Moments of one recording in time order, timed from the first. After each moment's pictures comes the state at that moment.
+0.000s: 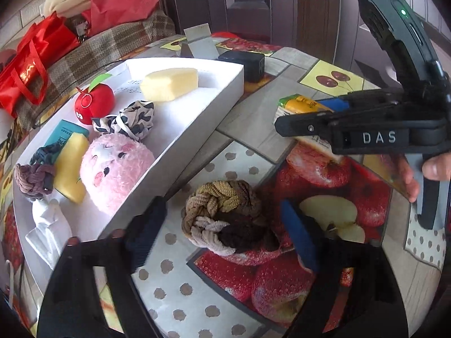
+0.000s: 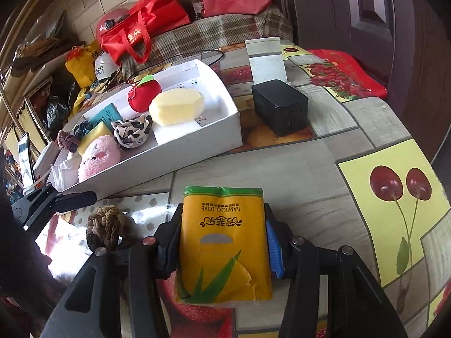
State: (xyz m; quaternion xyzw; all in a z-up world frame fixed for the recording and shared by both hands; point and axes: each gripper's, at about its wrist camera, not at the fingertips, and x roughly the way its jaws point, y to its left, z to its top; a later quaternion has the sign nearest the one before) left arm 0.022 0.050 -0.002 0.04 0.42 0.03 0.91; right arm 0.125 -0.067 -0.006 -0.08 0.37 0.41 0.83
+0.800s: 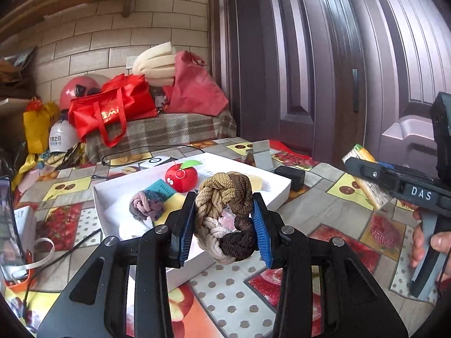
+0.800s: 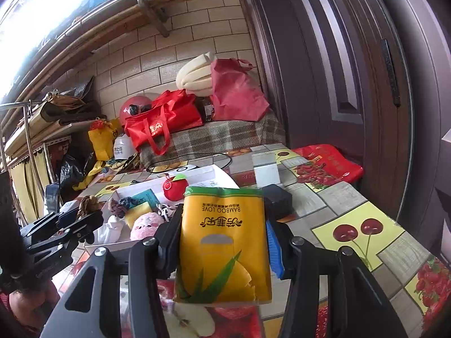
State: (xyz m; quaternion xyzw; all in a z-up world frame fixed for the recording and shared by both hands) left arm -0.089 0.078 0.056 -0.01 0.14 0.15 0.98; right arm 0.042 -0.111 0.050 0.01 0.13 0.41 0.90
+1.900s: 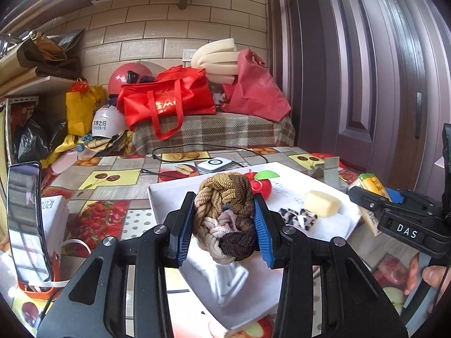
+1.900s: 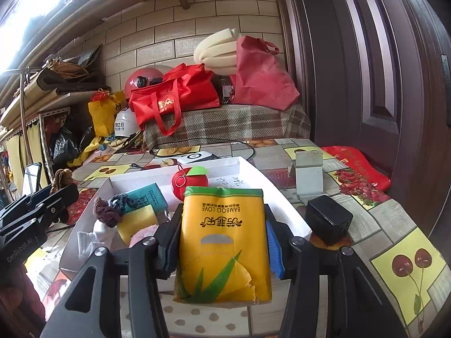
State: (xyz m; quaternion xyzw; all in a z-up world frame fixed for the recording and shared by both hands) left arm -0.078 0.162 0.054 -0.05 0.12 0.27 0.95; right arm 0.066 -0.002 0.042 -0.05 0.14 0.42 0.90
